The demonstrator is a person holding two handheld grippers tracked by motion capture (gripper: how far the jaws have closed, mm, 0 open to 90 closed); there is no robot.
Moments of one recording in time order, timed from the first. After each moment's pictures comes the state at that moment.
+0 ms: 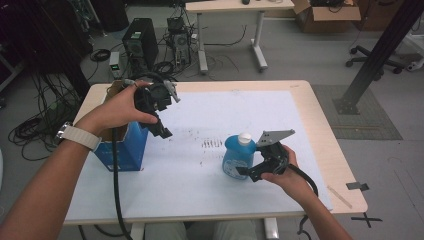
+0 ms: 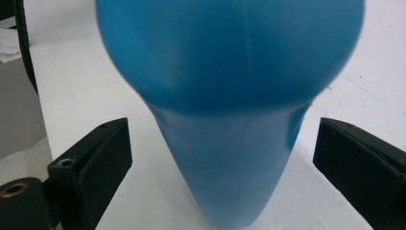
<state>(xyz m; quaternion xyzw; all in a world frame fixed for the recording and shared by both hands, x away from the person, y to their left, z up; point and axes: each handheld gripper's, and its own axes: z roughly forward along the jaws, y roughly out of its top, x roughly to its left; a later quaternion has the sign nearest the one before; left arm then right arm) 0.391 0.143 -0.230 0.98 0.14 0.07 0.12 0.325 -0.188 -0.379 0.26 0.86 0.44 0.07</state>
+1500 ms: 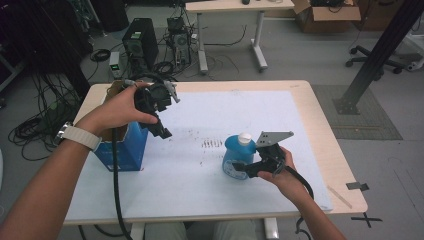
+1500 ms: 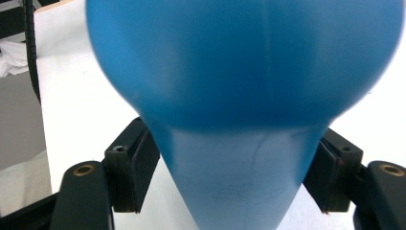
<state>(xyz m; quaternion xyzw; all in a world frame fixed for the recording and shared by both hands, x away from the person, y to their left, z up) 0.391 0.143 -0.231 0.98 0.14 0.06 0.12 0.327 -0.184 -0.388 0.25 0.85 0.47 0.07</state>
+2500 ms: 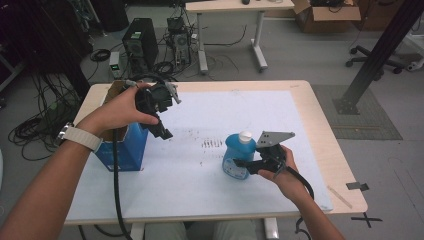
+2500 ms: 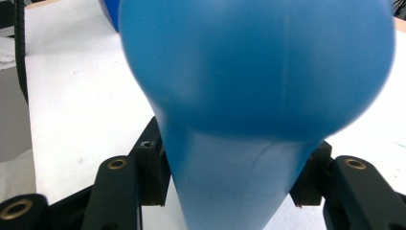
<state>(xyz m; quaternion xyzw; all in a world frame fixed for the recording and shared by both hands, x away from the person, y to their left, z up) 0.388 0.141 -0.231 0.98 0.14 0.06 0.12 0.327 -0.186 -0.383 0.23 0.85 0.47 0.10</state>
